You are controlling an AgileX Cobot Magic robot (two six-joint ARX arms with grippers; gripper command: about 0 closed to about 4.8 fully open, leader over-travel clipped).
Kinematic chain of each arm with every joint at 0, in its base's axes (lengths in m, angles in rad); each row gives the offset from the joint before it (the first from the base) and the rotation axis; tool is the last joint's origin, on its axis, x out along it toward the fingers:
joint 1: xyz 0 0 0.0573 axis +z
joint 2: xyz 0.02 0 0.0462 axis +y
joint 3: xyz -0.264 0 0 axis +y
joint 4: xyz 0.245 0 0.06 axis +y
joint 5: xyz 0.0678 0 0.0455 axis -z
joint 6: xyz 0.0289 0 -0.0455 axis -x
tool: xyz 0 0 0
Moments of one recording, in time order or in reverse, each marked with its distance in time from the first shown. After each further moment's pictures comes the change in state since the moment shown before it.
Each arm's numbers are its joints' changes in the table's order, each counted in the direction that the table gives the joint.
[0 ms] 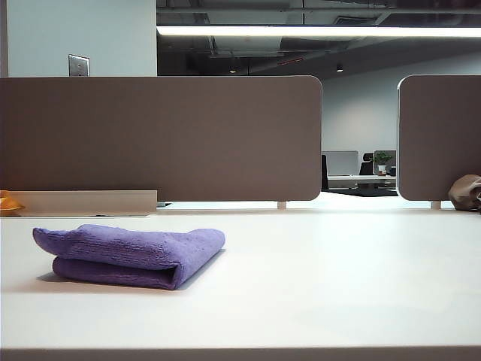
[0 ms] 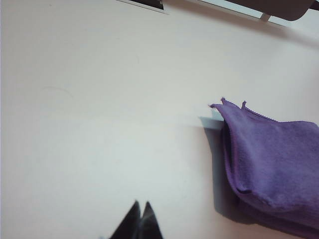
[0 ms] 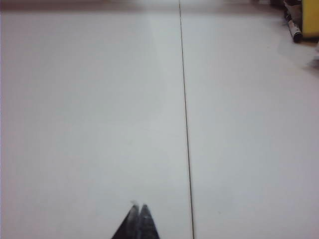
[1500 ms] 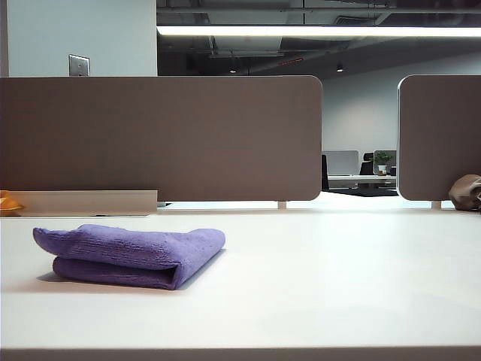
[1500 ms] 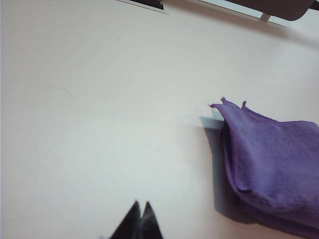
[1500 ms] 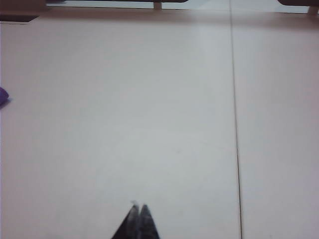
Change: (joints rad) left arm 0.000 0.000 0.000 0.000 0.000 0.000; right arm -0.040 -0.050 0.001 0.003 -0.218 0.051
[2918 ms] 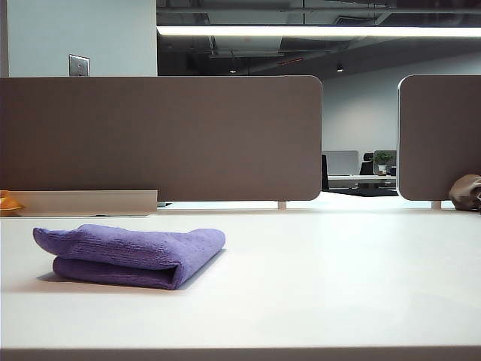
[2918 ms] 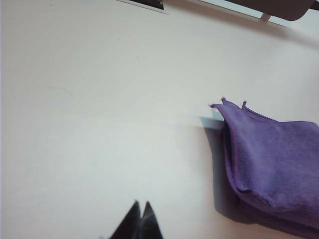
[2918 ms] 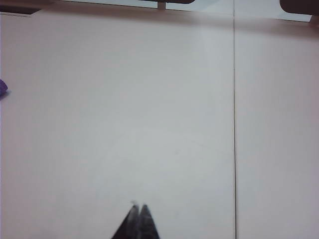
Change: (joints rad) left arm 0.000 0.000 0.000 0.000 0.000 0.000; right arm -0.007 0.000 0.000 0.000 -0.010 0.050
